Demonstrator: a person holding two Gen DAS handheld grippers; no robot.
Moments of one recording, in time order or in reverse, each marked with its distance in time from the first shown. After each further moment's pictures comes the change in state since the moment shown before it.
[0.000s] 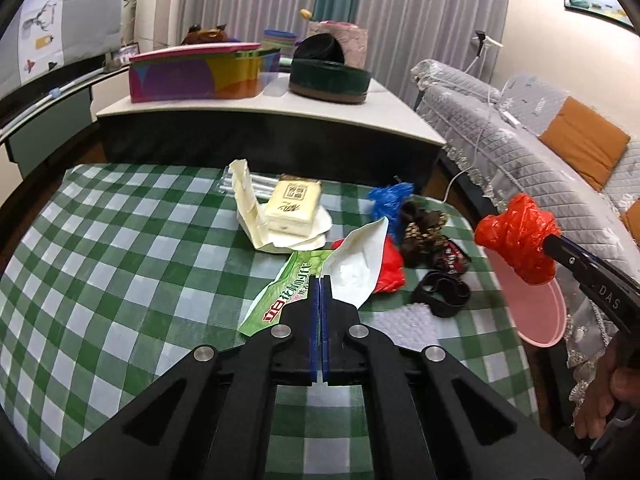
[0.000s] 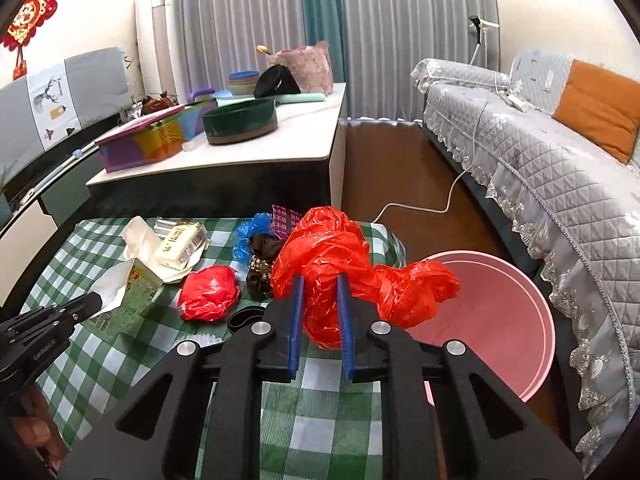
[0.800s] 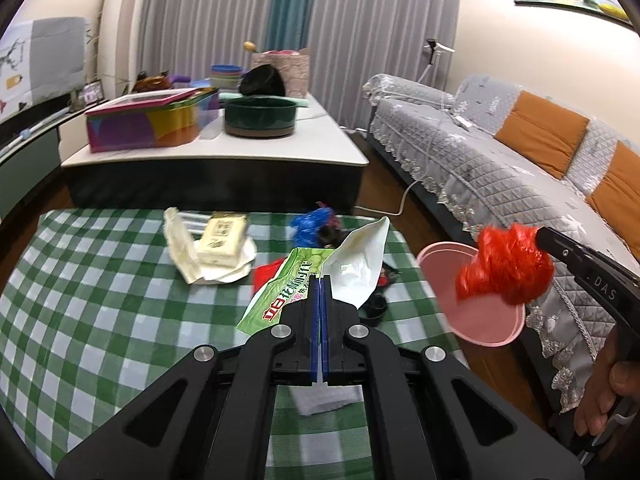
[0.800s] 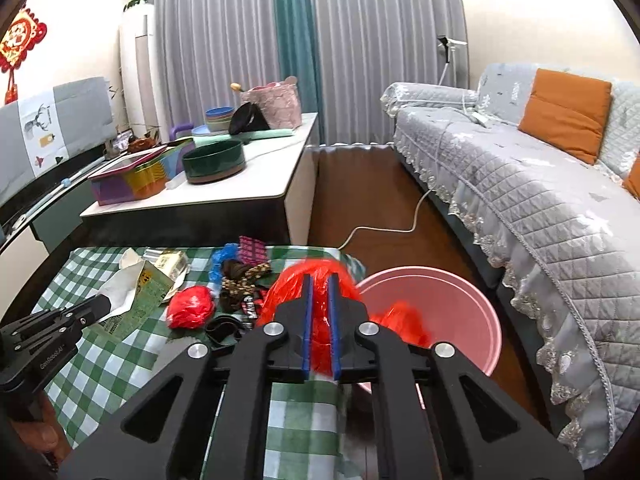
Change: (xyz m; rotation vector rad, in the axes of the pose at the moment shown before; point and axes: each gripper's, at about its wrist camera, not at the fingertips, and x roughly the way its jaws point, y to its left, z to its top) left arm -0.033 -0.064 0.006 0.108 -0.077 -0.106; right arm -0.067 -0.045 -0.001 0.056 -0.099 -0.070
